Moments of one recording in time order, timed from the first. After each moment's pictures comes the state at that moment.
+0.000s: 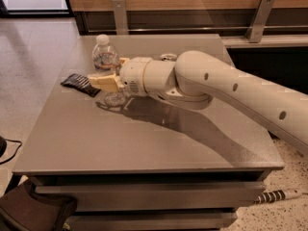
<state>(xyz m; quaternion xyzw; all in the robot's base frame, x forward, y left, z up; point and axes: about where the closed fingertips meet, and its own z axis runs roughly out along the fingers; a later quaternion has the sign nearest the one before) 0.595 0.130 0.888 -0.43 0.64 0.33 0.54</state>
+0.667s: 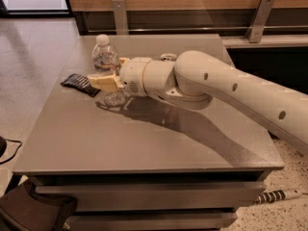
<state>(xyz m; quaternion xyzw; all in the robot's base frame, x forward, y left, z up) 0.595 0.131 0.889 -0.43 0.64 0.33 0.54</state>
